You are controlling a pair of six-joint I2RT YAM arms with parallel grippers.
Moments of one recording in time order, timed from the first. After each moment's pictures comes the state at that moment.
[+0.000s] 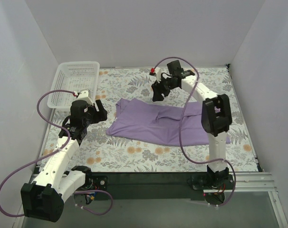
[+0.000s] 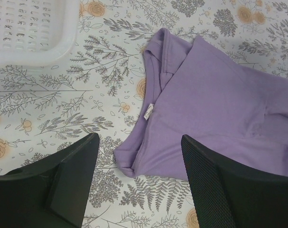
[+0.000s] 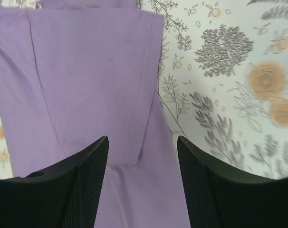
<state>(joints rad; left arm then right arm) -0.17 0.94 0.70 -0.29 -0.01 -0.33 0.40 2.05 1.75 -0.66 -0.65 -0.52</state>
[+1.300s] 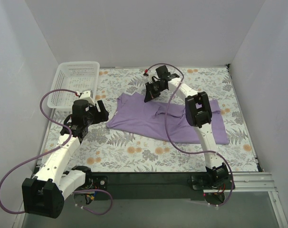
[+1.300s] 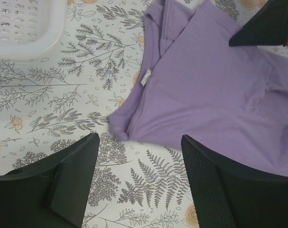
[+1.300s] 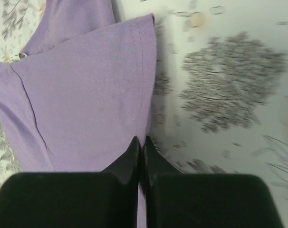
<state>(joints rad) -0.17 0.98 0.70 -0.28 0.02 -0.33 0.44 2.54 2.18 -0.66 -0.71 -0.06</state>
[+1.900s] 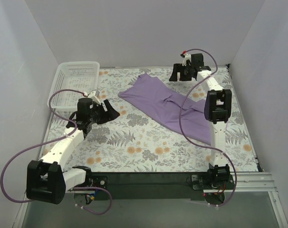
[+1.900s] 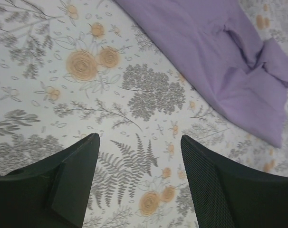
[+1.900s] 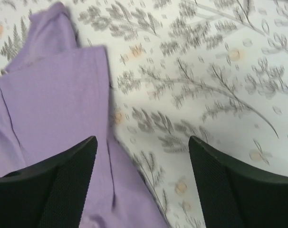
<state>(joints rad) -0.17 1.10 0.68 -0.18 0.28 -0.47 0.14 2.52 2.25 -0.45 -0.50 0.12</state>
